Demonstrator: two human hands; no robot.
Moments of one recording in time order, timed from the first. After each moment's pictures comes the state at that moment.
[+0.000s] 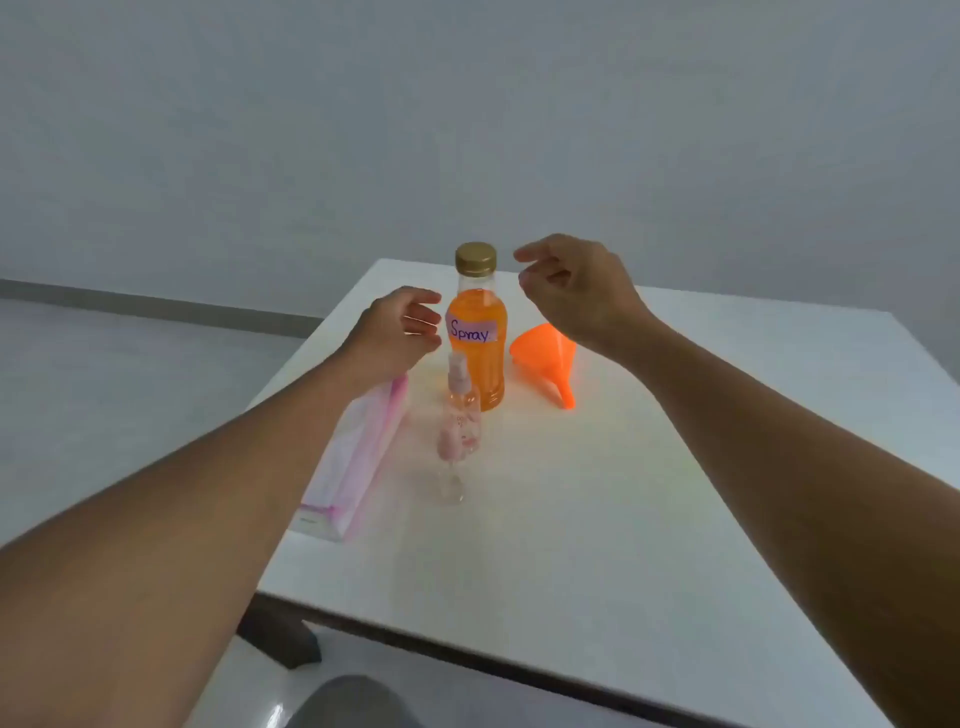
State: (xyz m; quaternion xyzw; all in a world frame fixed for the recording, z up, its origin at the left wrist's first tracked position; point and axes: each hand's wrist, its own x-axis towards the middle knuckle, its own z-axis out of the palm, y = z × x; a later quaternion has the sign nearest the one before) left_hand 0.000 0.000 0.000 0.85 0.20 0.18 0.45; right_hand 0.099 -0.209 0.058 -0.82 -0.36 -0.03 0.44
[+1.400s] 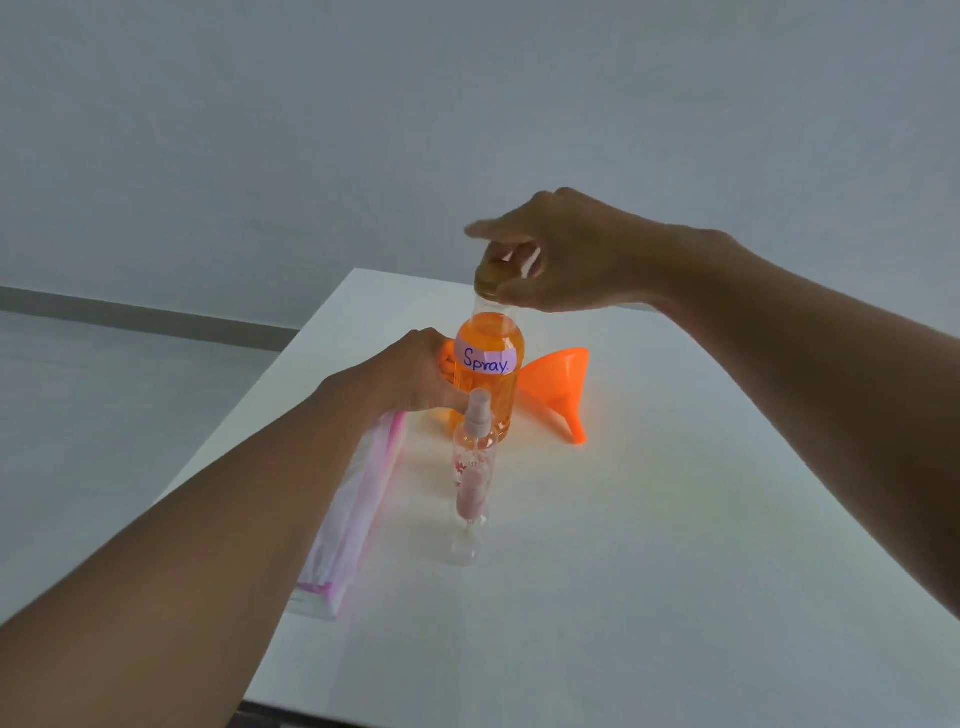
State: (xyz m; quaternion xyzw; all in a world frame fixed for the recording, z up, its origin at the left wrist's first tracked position) left_hand 0.035 0.014 -0.016 0.93 0.06 0.00 0.37; right_hand 0.104 -0.156 0.126 -0.84 -0.54 -0.02 0.08
